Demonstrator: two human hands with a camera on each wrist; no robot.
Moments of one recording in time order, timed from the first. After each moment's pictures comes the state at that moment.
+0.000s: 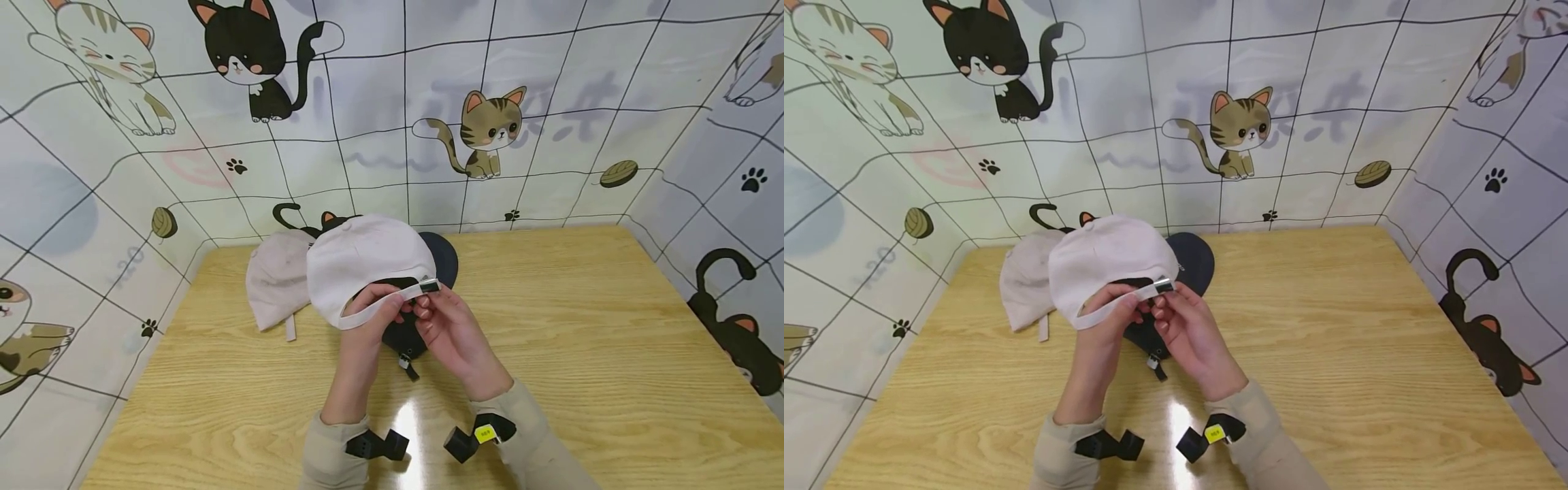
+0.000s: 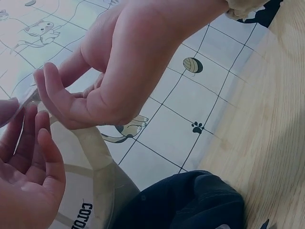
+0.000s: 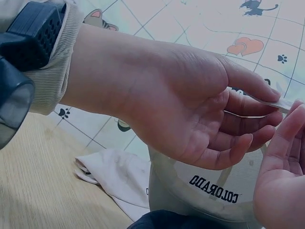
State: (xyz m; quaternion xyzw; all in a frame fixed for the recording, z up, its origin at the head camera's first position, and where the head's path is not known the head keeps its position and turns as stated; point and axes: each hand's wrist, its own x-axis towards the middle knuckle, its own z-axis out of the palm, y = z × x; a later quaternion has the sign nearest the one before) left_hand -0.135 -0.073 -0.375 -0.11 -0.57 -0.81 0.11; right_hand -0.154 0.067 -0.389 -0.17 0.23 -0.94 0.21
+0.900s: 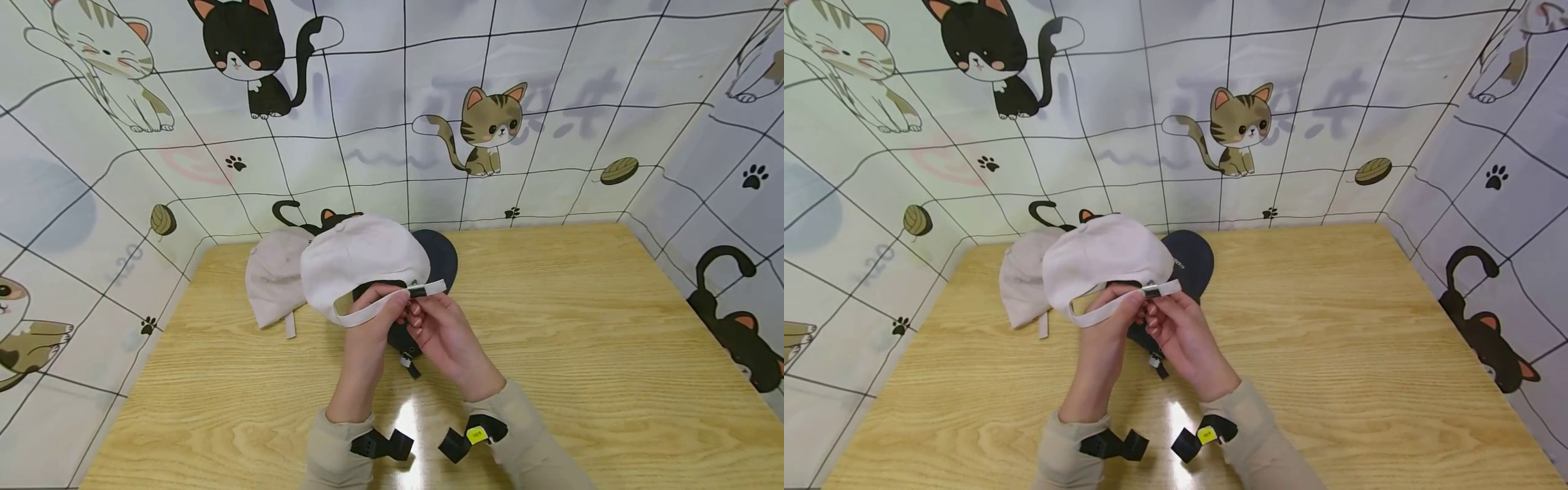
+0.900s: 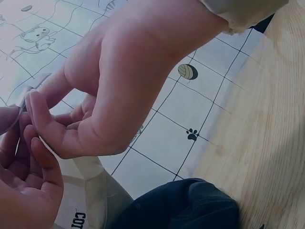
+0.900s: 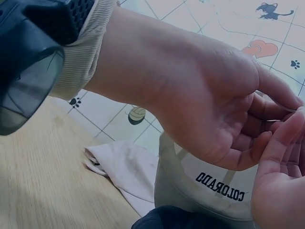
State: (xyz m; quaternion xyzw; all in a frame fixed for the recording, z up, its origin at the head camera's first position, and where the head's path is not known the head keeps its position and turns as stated) left_hand -0.134 -0.065 -0.377 -0.07 -0.57 -0.81 0.12; right_hand -0.150 0.057 -0.394 -0.16 0.27 -0.93 0.20
